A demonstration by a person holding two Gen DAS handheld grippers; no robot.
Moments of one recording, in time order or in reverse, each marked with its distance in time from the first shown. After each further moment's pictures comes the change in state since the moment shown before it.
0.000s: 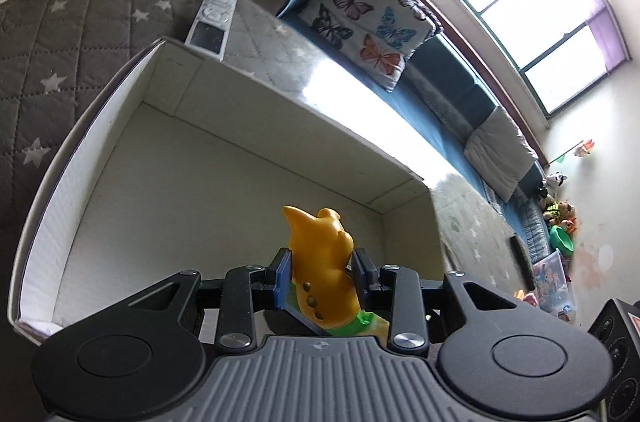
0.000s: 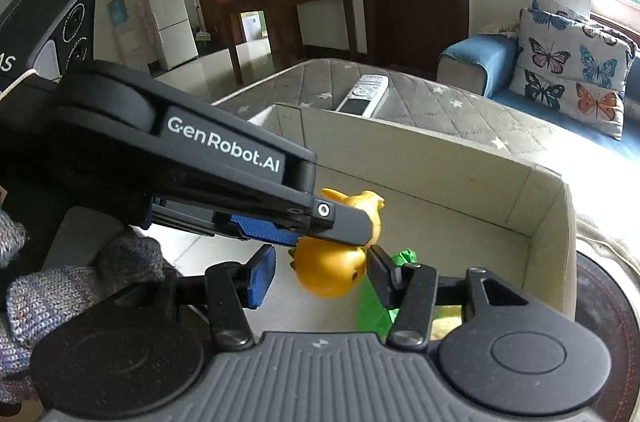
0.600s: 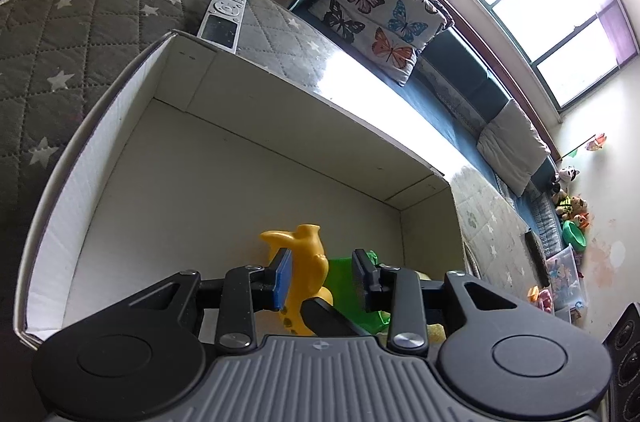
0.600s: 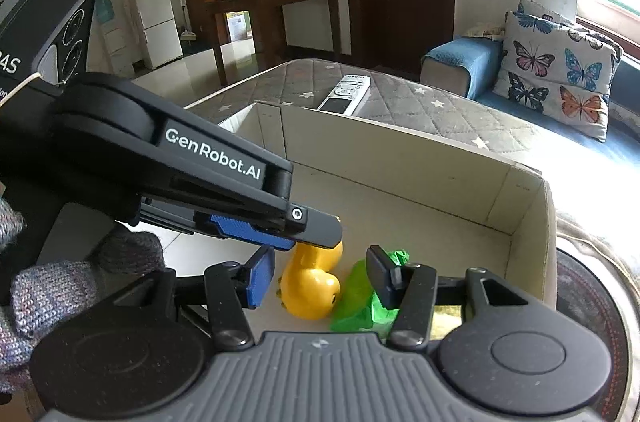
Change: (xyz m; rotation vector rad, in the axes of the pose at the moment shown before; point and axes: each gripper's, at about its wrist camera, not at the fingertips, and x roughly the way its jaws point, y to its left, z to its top) left arm -0.003 0.003 -0.002 0.011 0.009 0.033; right arm -0.006 0.005 -0.007 -0.006 -0.011 -0.053
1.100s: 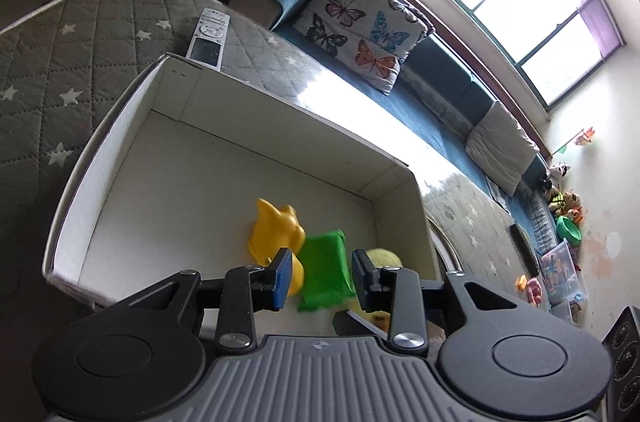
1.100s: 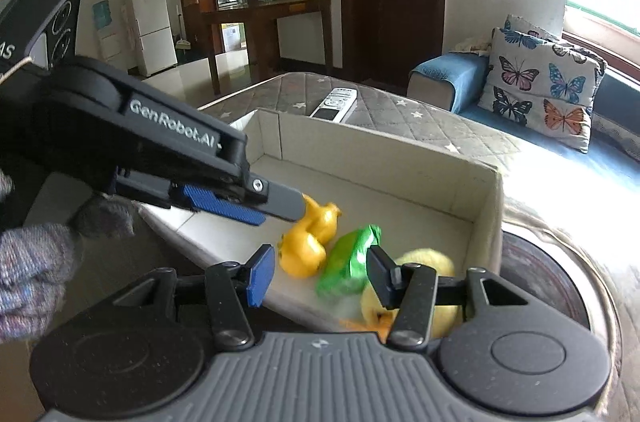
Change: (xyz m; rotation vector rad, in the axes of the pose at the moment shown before) left arm -0.043 -0.025 -0.028 0.064 -0.050 -0.021; right arm -0.056 0.002 -0.023 -0.017 -0.042 -0.038
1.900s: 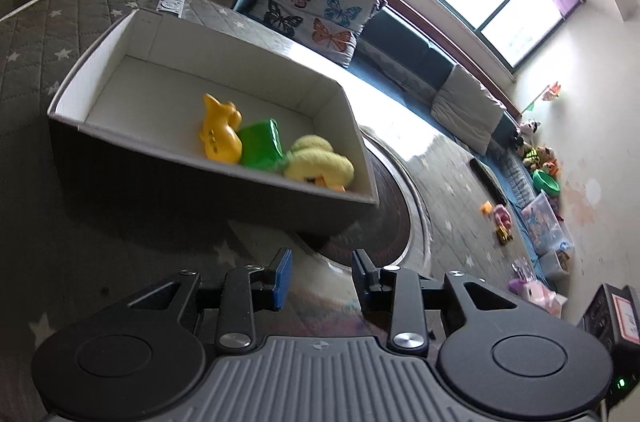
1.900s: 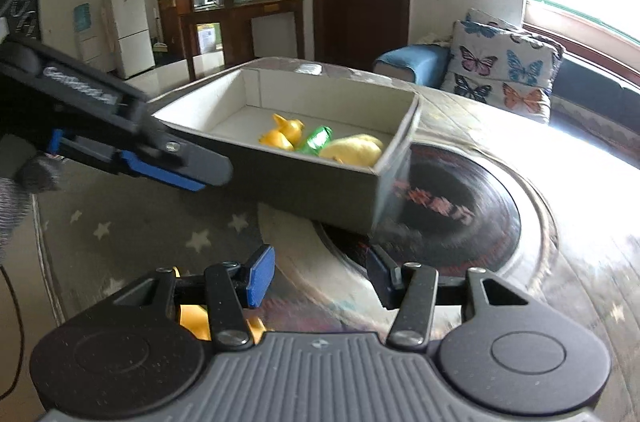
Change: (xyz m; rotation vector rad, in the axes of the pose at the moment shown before) left arm -0.050 -0.039 -0.099 0.118 0.032 -0.061; right arm -0.098 -0.009 -0.098 0.037 -0.007 -0.082
